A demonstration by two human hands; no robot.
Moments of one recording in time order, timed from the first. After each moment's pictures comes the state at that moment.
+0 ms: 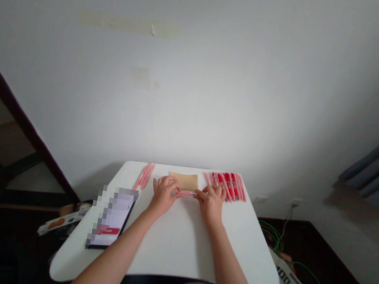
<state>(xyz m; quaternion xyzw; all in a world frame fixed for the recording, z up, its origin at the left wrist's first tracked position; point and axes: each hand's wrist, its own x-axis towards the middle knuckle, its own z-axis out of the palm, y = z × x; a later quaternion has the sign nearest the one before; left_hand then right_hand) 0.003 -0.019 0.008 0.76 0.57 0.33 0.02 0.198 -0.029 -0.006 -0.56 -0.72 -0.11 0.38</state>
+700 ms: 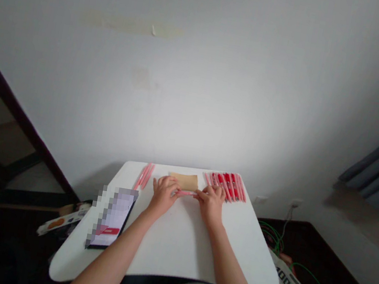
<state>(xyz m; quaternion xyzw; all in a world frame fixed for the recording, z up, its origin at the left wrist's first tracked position) 0.002 -0.021 0.010 0.77 0.56 0.32 0.01 0.199 -0.029 -0.007 -0.56 -0.73 -0.10 0.39</state>
